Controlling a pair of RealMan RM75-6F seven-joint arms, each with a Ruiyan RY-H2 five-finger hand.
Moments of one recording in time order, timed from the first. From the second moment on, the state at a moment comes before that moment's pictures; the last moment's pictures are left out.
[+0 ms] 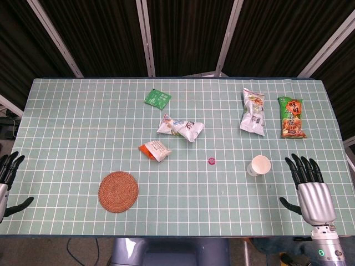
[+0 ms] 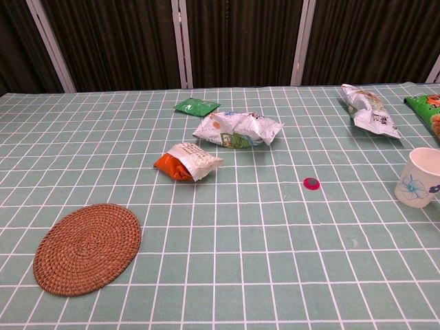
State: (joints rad) left arm -0.04 -1.00 -0.01 -1.77 1.58 1.57 0.11; right arm 0.09 -1.14 0.06 -1.81 -1.56 1.52 -0.27
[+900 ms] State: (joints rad) left arm -0.05 -1.02 -0.04 -1.76 1.50 1.53 0.14; right arm 0.29 -1.30 0.03 -1.52 -1.75 1.24 -0.81
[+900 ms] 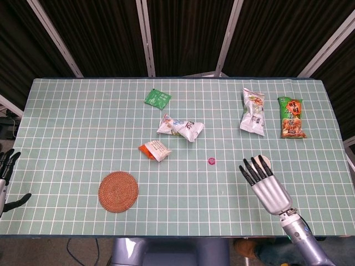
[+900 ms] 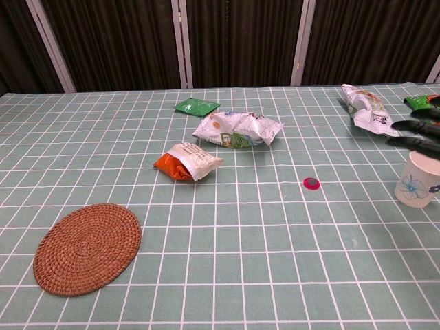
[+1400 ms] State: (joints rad) left arm -0.07 -1.02 -0.05 -1.74 1.46 1.49 0.12; right arm 0.41 -1.46 0.04 -1.30 -1.77 1.06 -1.13
